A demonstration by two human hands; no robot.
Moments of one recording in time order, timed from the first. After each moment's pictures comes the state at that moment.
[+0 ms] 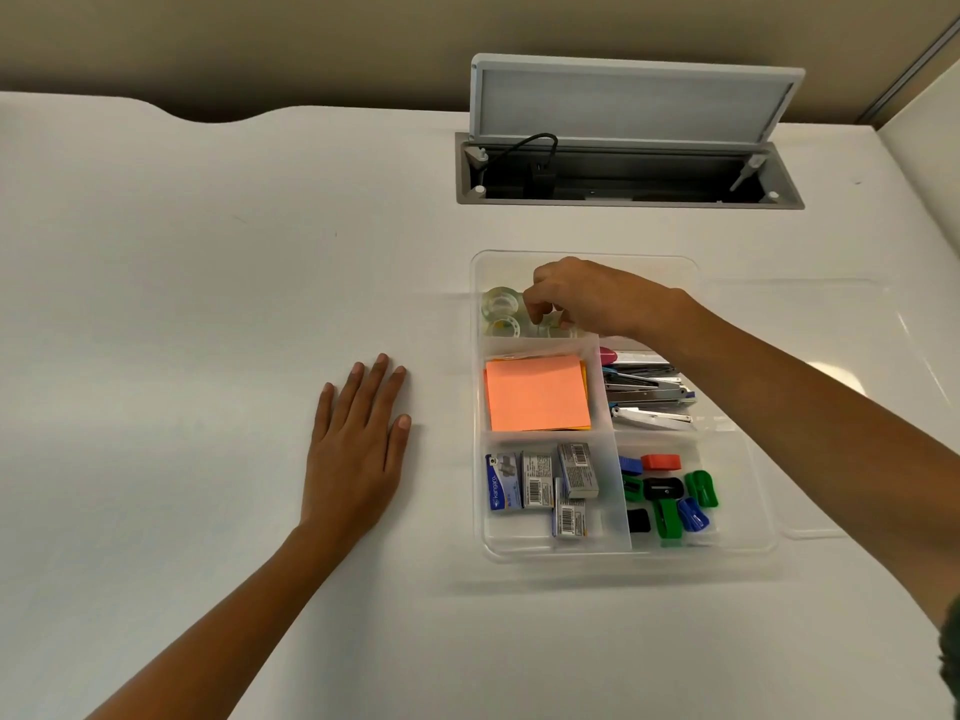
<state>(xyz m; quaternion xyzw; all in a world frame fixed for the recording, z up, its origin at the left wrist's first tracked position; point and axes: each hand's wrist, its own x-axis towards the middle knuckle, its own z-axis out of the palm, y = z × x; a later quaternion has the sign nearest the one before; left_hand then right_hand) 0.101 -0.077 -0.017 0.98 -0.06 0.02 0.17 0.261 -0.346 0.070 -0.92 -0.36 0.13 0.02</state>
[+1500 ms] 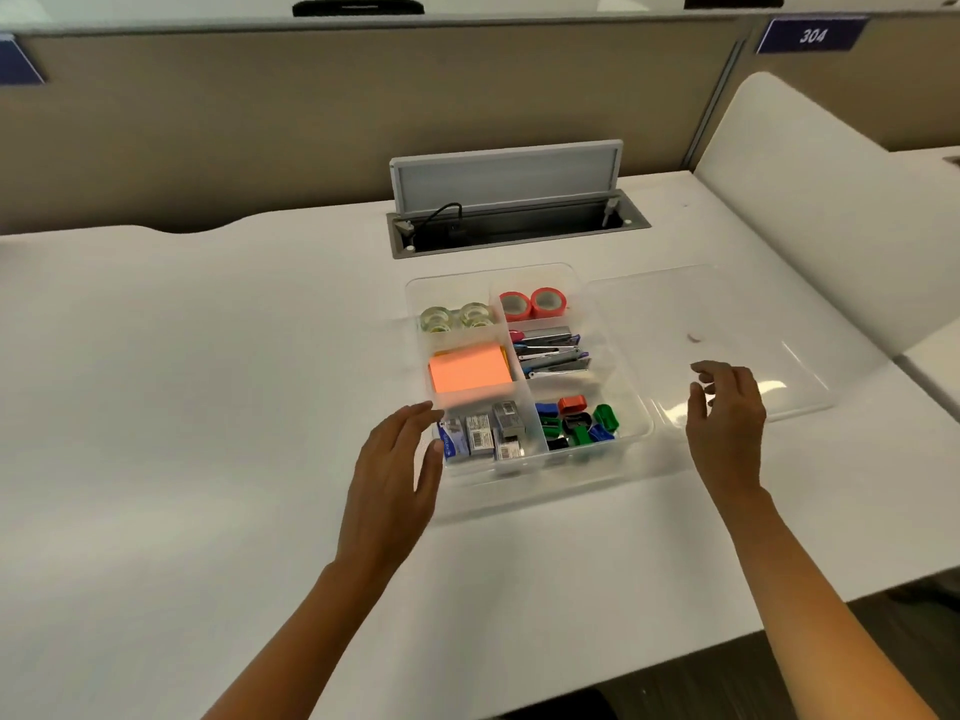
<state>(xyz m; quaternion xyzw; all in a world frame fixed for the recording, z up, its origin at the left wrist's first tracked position) 0.001 -0.139 0.061 0.92 -0.15 0.08 0.34 -0.001 -0.483 0.043 -0.91 0.18 -0.32 0.22</state>
